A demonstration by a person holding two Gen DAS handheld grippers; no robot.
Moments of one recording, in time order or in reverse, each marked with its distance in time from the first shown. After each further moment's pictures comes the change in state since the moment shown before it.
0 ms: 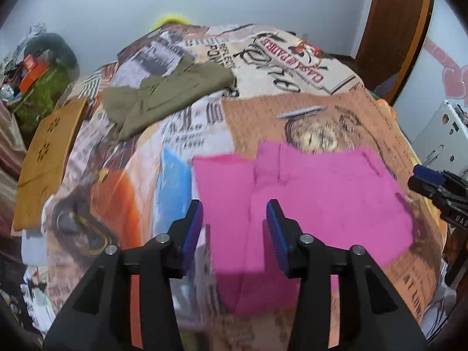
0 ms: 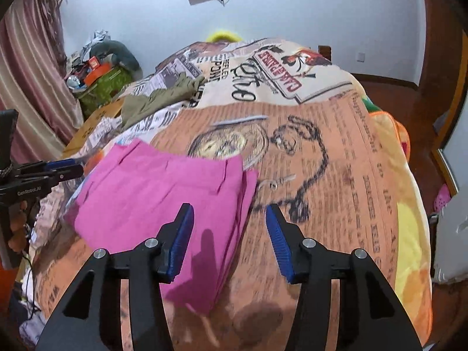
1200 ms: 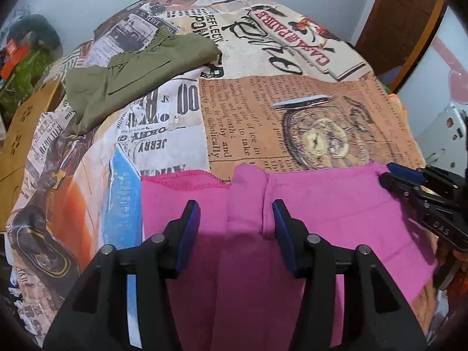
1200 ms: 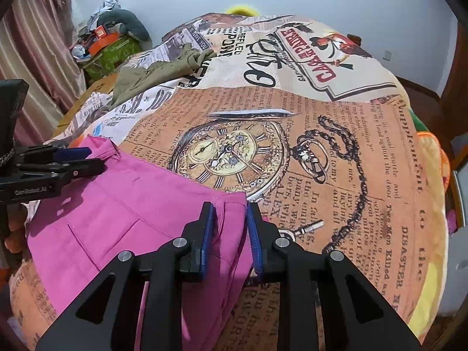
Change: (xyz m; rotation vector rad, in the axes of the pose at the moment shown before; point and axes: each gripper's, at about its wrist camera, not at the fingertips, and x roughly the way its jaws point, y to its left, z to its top) left arm 0.075 -0.009 0.025 -0.035 0.121 -0.071; right arm 0.073 -0.005 0.033 -0.109 0.135 0.032
